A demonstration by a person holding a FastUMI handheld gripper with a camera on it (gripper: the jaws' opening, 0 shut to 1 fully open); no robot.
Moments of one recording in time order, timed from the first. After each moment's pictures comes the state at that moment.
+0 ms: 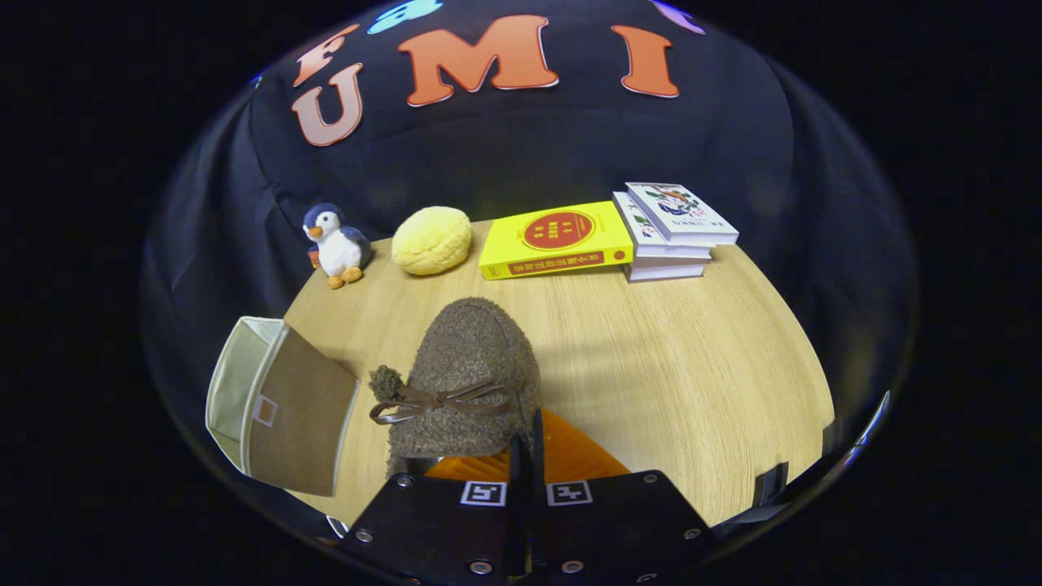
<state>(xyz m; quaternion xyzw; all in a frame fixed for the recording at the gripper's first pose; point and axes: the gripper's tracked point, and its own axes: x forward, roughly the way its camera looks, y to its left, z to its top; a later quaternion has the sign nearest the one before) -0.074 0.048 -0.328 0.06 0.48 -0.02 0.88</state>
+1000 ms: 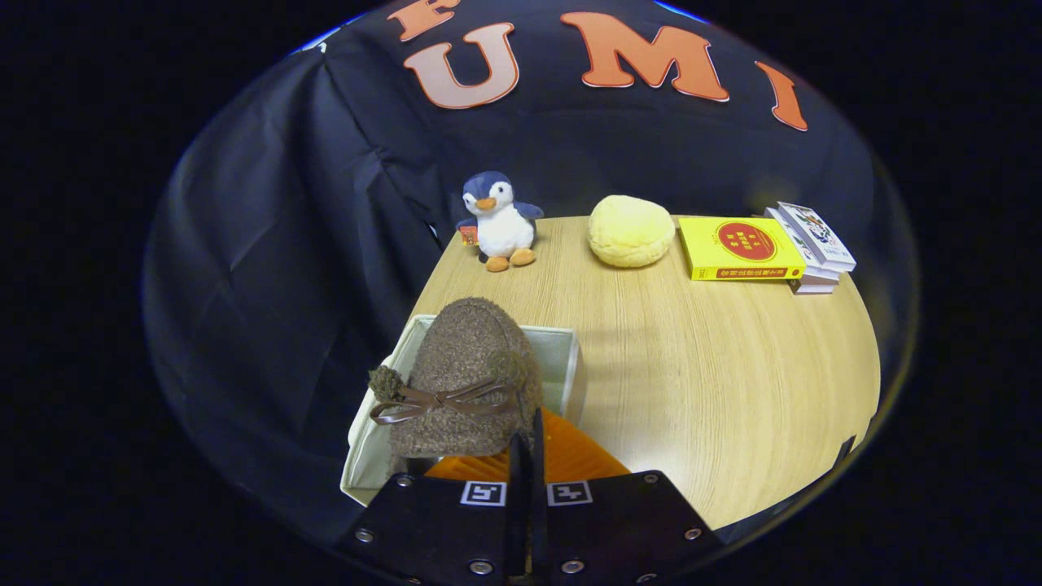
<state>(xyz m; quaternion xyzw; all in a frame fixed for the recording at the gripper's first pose) -0.058 0.345 -0.297 0.08 0.52 0.08 0.85</state>
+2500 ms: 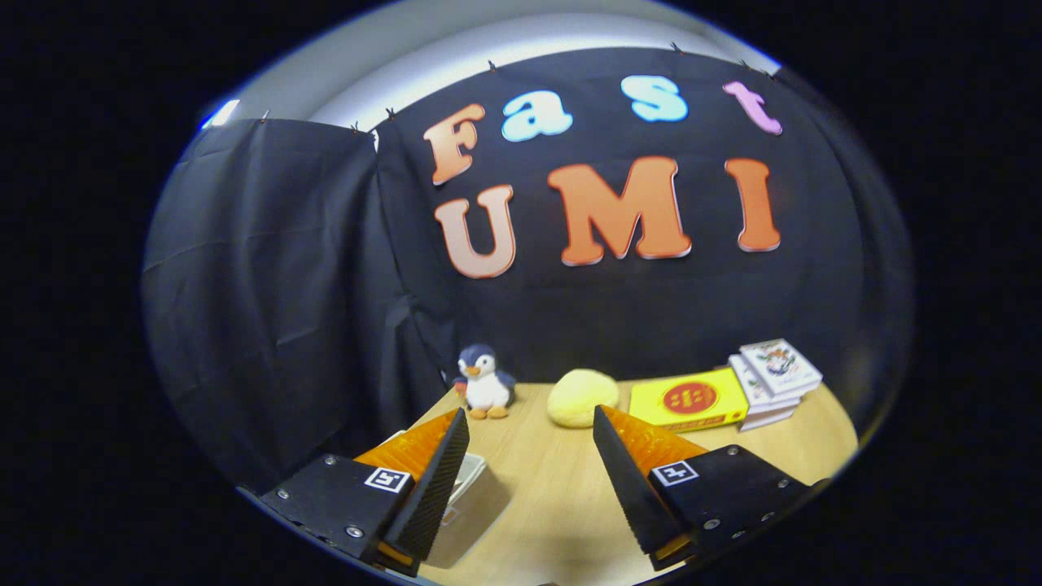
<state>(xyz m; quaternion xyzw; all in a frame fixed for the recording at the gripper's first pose) -0.004 0.145 -0.117 0.07 0.16 0.11 0.98</state>
